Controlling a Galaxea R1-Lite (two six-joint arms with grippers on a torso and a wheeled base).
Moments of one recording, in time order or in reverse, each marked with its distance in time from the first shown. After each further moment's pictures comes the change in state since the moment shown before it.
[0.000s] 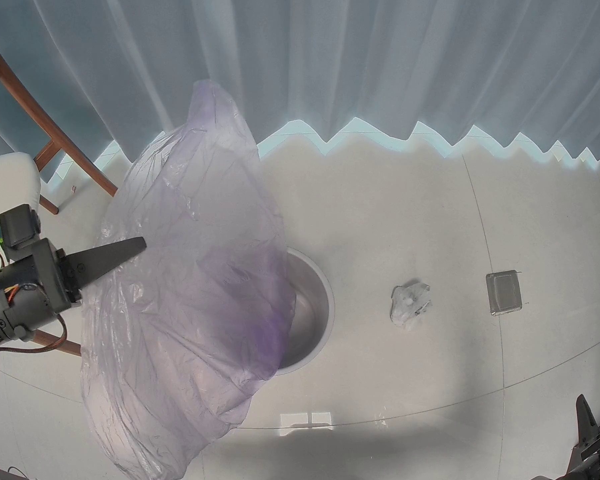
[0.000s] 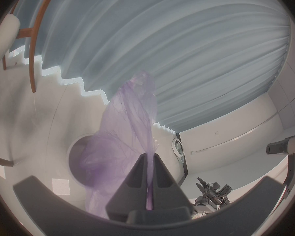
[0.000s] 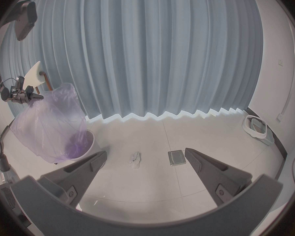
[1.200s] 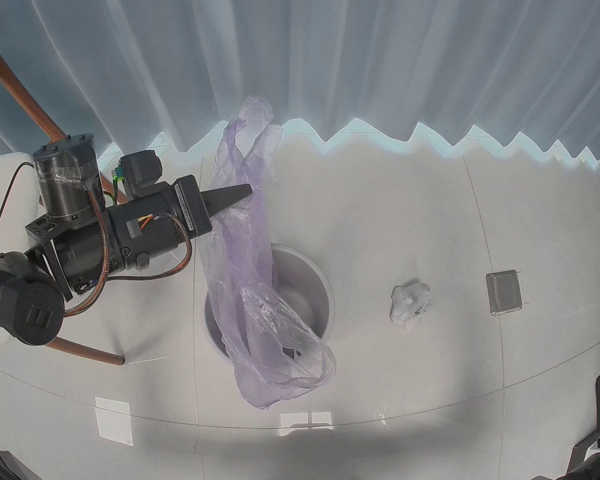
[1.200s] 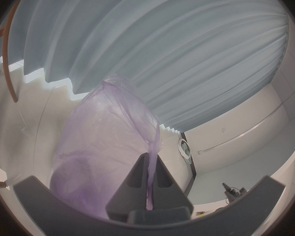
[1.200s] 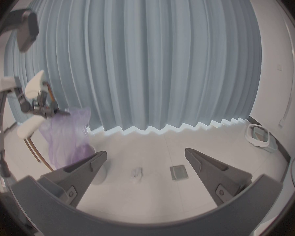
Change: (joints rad) left arm -0.179 0.467 -0.341 -0.122 0.183 0.072; right arm 0.011 0.033 -0.032 -0.109 -0.001 -0.012
